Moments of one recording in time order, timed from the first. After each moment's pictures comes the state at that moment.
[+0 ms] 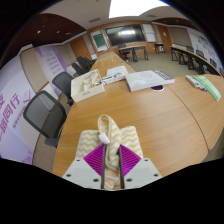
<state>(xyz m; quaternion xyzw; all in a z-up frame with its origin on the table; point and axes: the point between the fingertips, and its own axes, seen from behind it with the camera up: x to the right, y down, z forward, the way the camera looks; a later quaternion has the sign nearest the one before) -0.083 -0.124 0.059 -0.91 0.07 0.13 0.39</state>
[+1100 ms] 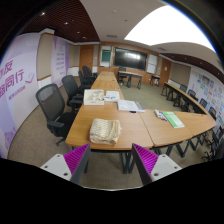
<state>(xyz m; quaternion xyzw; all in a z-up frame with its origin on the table) -0.077 -0.428 0.266 -0.88 -0.02 -0.05 0.48</state>
